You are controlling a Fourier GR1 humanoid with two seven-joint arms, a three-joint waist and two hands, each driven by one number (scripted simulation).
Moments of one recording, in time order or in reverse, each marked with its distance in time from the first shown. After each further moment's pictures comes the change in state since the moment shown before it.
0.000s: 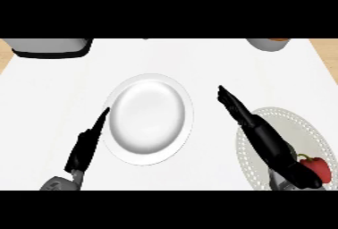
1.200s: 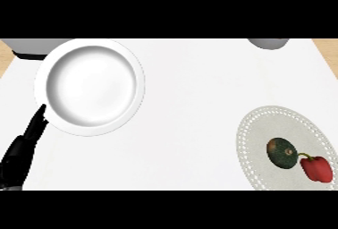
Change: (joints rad) left arm 0.177 0.219 0.215 -0.209 -0.048 0.050 -0.124; right arm 0.627 0.131 -0.585 -0.406 -0.305 -0.184 -0.128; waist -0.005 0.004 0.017
